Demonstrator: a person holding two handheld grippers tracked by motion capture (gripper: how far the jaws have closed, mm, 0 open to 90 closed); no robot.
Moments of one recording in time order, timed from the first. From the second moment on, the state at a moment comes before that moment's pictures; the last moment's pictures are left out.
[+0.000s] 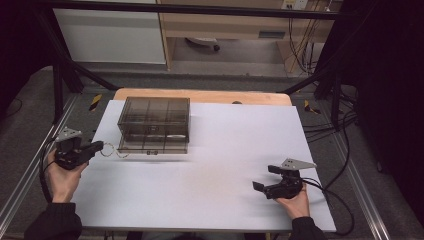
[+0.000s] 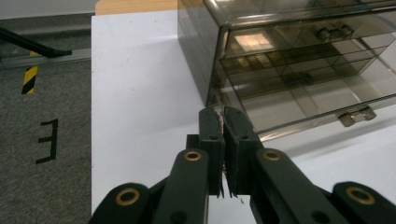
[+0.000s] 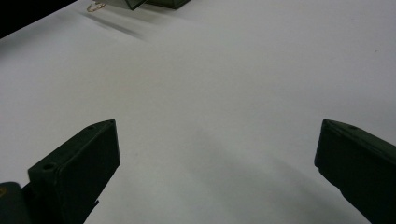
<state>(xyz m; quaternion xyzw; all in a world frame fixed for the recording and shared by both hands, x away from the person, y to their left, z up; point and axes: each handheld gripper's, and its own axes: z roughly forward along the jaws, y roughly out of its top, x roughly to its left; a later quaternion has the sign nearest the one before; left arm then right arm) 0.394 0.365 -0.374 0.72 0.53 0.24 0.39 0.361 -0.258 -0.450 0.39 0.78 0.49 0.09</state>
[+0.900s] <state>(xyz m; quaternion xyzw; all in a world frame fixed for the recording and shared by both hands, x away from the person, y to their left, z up) 0.415 0.317 -0.364 0.74 0.50 0.23 0.39 0.362 -0.258 -0.451 0.38 0.78 0.49 0.09</state>
